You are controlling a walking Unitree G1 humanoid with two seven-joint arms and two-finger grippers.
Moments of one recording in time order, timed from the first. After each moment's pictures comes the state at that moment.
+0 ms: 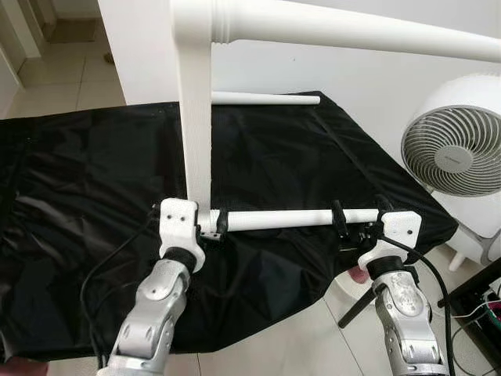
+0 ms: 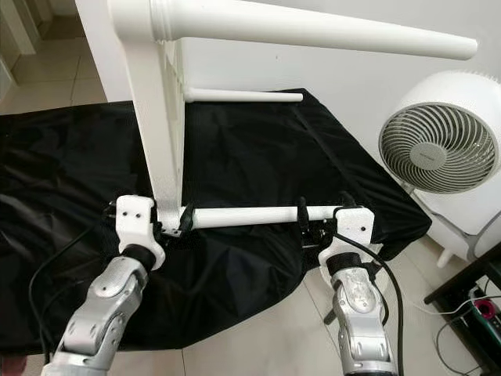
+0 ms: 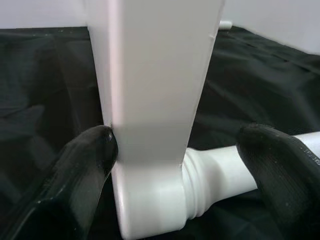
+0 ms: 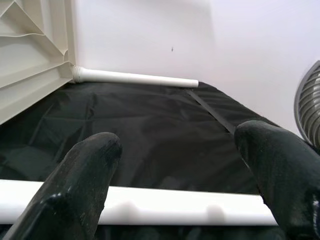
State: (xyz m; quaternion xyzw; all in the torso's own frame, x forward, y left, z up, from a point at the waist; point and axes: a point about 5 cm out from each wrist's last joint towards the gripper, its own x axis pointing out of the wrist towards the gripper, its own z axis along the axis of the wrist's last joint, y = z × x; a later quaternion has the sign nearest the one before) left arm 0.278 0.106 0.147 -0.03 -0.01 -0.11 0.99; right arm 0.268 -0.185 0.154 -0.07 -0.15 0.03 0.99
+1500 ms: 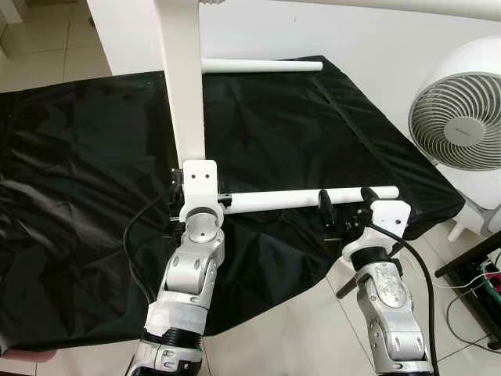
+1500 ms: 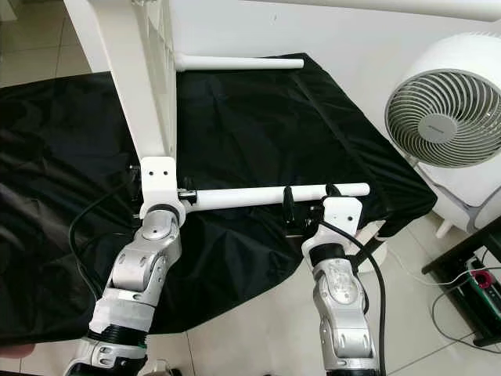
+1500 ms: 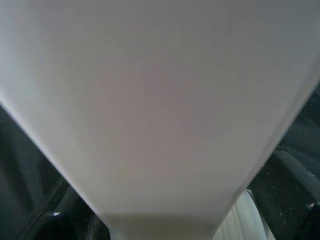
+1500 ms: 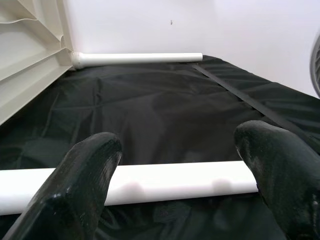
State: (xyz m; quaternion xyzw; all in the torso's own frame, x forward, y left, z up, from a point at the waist) left arm 0.327 0.083 0.181 -0.02 0.05 0.09 0.99; right arm 0.271 -0.161 0.174 -0.02 -0.16 0.02 0.99
